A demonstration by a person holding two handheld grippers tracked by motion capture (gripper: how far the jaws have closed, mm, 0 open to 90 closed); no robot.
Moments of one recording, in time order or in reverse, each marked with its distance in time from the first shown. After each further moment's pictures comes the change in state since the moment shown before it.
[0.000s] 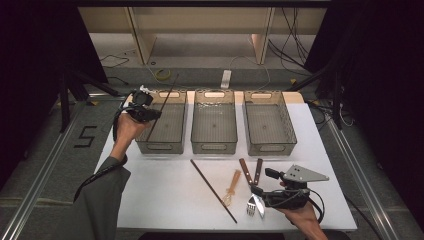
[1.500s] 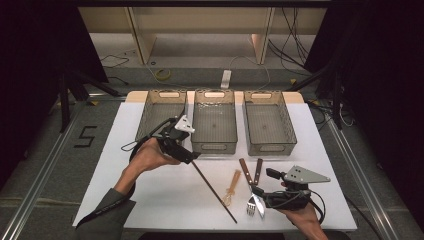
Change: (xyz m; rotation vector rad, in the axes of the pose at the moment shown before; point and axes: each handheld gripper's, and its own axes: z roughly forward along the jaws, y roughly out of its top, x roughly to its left) left arm -0.142 -0.029 -0.031 0.013 -0.286 0.462; right arm 0.002 0.000 -0.003 -0.004 -0.016 -0.020
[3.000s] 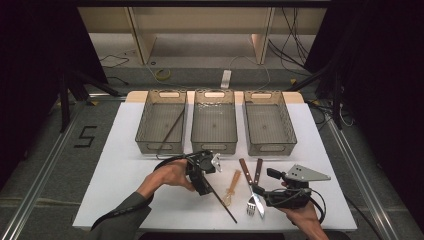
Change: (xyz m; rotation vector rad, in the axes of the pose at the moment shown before) left arm -0.056 -0.012 0.086 0.296 -0.245 0.331; right arm -0.005 -0.002 0.001 0.007 0.004 0.037
